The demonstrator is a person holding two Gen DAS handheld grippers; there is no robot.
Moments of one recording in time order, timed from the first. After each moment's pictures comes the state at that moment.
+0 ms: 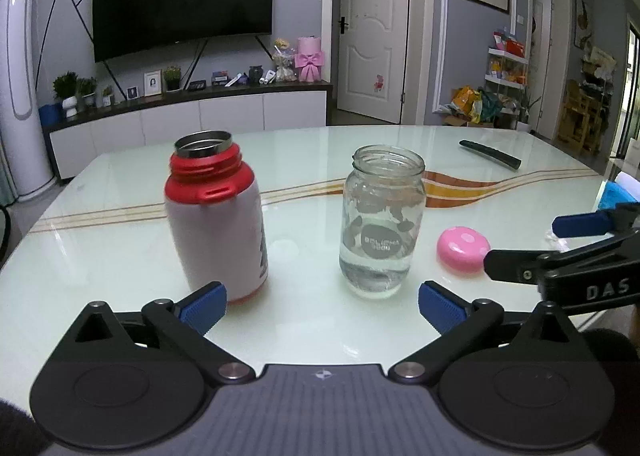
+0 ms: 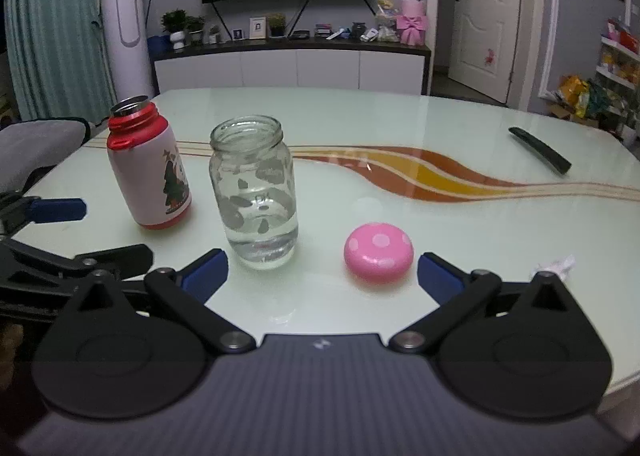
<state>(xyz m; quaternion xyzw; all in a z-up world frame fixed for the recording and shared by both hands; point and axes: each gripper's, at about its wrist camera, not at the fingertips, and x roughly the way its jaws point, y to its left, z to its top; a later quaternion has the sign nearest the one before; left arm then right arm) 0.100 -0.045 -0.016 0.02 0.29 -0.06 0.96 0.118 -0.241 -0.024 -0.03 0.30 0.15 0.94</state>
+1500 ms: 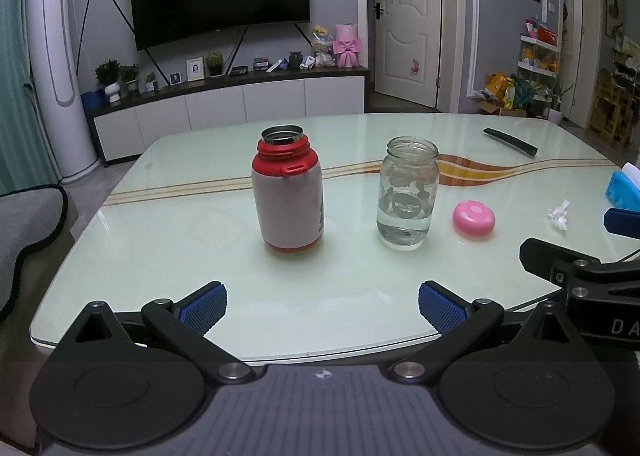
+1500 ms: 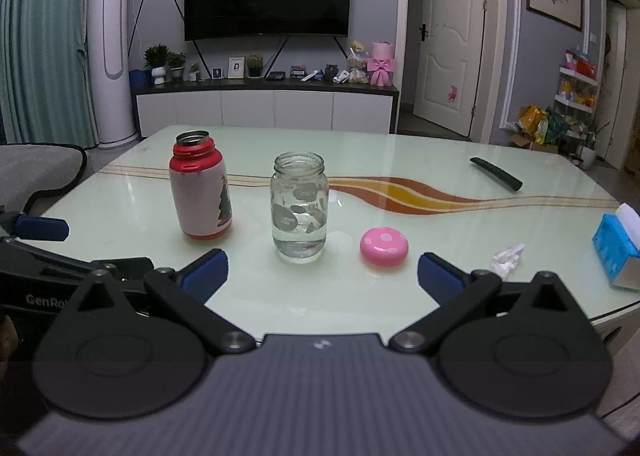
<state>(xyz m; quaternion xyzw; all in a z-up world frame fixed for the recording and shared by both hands) 0.021 -0.029 0.021 0.03 0.31 0.00 0.95 0.013 -0.203 0.019 -0.03 0.24 0.09 0.97</state>
